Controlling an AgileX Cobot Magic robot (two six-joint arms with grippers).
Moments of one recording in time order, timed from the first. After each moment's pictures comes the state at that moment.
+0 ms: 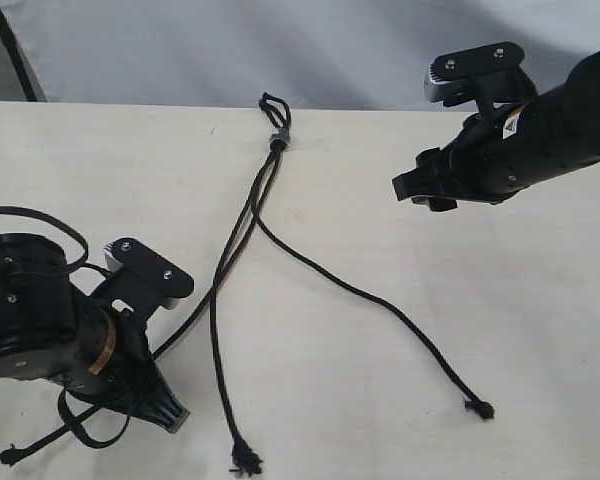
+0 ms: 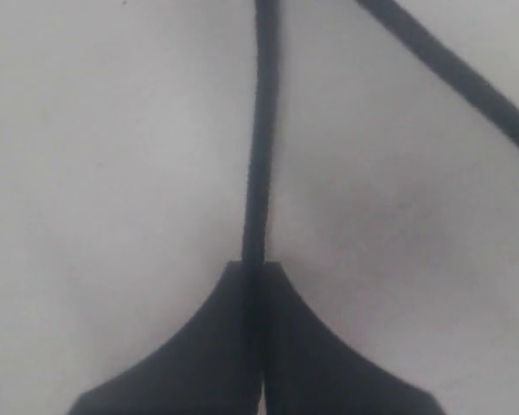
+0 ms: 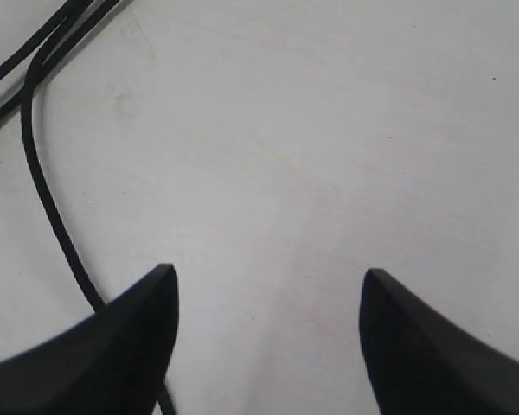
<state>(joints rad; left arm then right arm) -0.64 1.63 -0.60 0.52 0.40 -0.62 0.36 1.58 -0.96 0.00 0.38 -0.05</state>
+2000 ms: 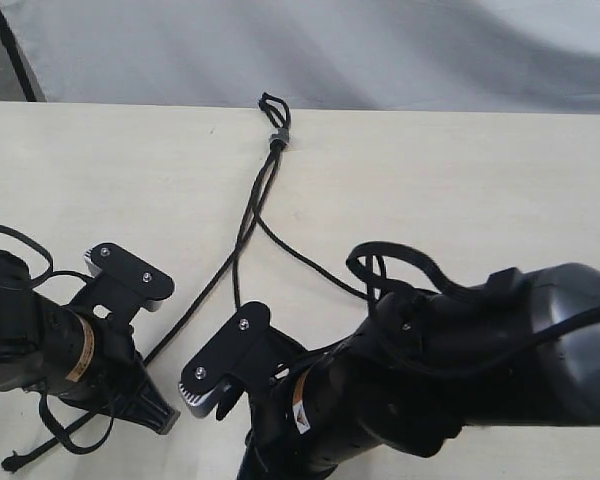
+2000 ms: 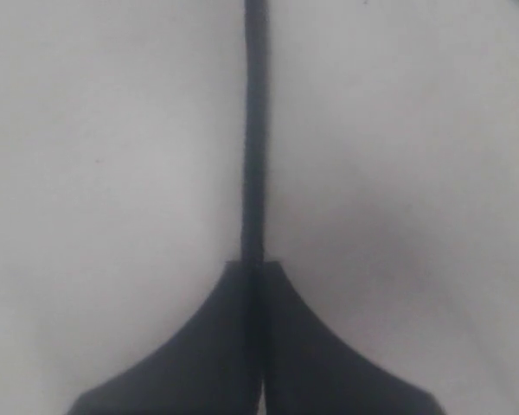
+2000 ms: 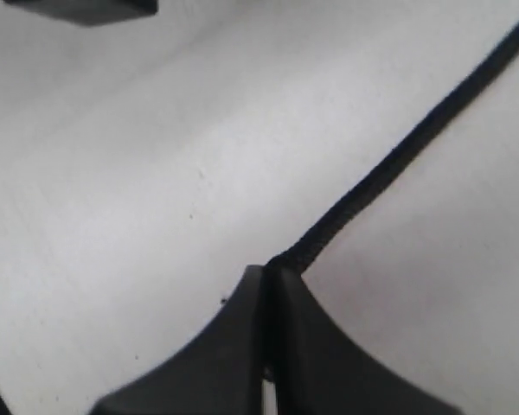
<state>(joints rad) -0.58 1.61 -0.52 0.54 0.26 -0.63 1.08 1.71 -0.78 0.17 0.33 -0.07</state>
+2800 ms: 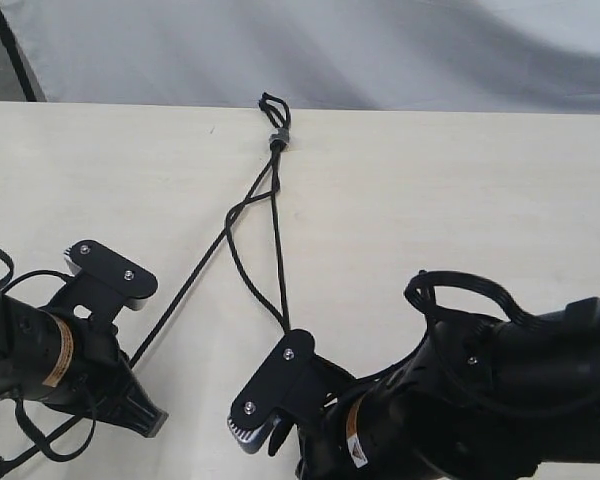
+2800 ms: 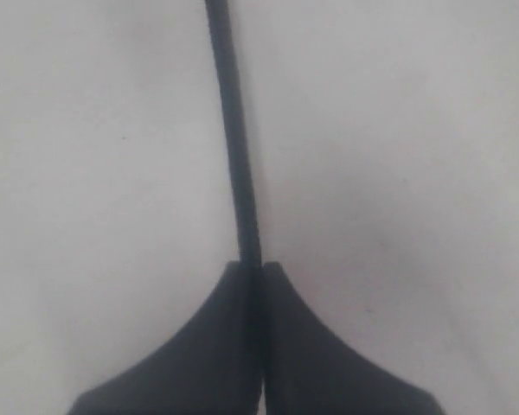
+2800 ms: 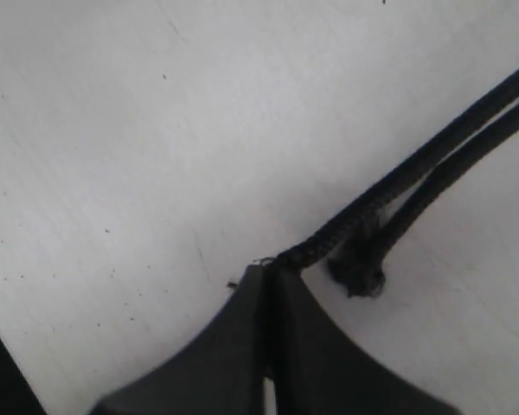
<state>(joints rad) -0.58 1.52 -0.48 0.54 0.27 -0.64 1.08 1.64 -0.66 0.13 0.34 -0.06</state>
